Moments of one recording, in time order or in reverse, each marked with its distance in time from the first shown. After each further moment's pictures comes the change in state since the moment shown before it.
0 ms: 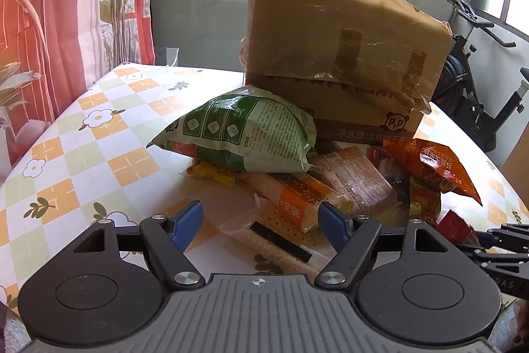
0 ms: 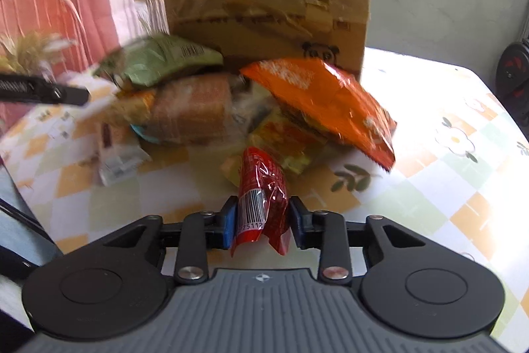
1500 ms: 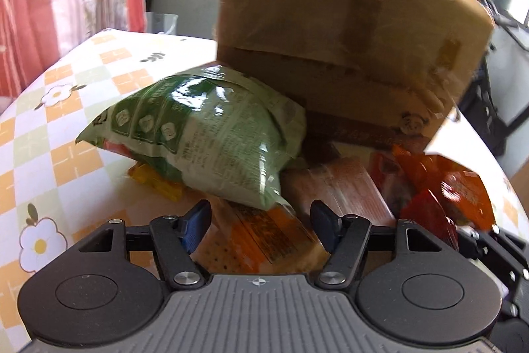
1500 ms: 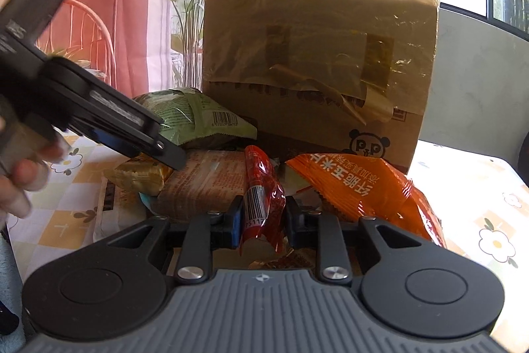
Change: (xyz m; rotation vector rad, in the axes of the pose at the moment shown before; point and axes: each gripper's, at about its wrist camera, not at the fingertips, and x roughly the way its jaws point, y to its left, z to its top) left arm 0.083 -0.036 0.024 -0.107 0.092 0.021; right arm 0.046 0.023 0.015 -0.180 -0.255 0.046
